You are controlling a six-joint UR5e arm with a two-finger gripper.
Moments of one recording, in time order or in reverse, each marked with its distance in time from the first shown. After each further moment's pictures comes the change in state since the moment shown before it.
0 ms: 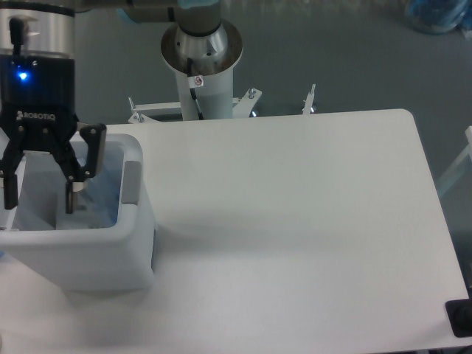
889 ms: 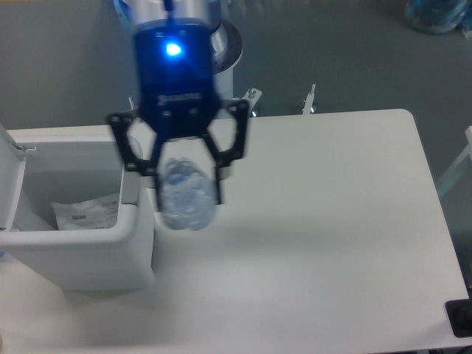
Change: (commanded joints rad) arm 0.152 -0.031 0.137 0.000 -0.012 0.048
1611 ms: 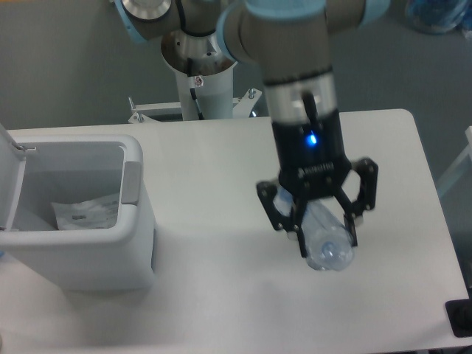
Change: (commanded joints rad) arm 0.232 -0.045 0.012 0.002 -0.002 0.091
